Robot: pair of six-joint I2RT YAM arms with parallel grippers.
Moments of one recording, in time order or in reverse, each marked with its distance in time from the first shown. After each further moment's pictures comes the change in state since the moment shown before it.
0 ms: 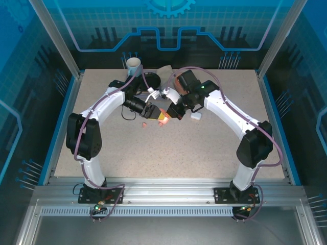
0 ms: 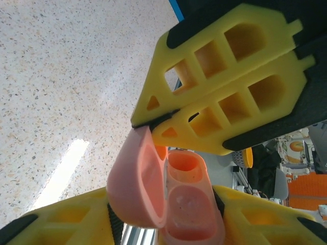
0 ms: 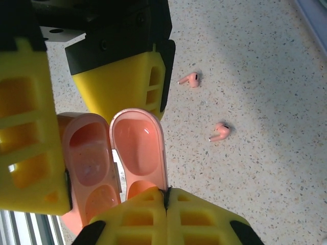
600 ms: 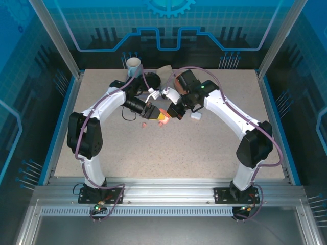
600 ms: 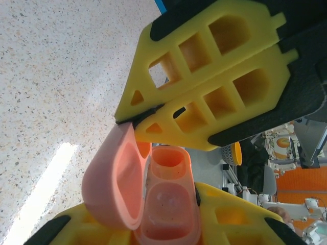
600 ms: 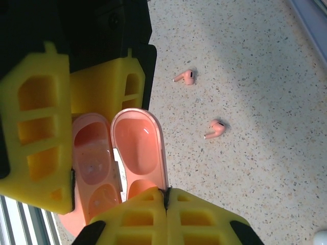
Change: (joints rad) left arm 0.000 0.017 0.000 -0.027 0.056 0.044; right arm 0.005 0.000 0.011 -0.011 0.031 0.000
